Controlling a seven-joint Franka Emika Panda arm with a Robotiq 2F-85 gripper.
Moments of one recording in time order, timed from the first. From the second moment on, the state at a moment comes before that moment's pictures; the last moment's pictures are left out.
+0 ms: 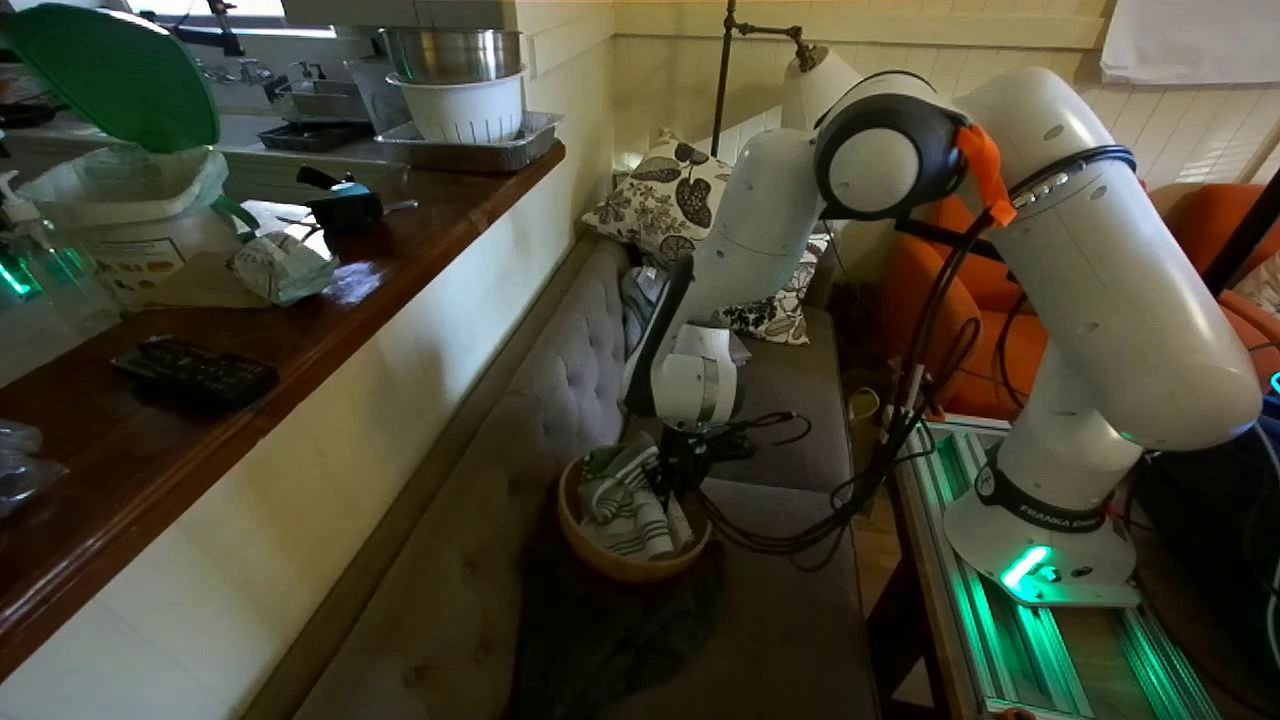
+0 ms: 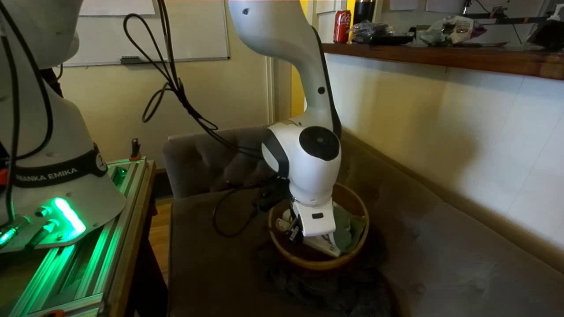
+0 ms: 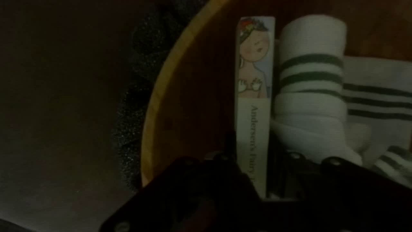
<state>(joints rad) -0.21 0.79 0.00 -2.17 1.13 2.80 -0.36</state>
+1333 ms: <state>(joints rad) -0.08 0.02 0.09 -2.75 1.11 2.77 -0.68</state>
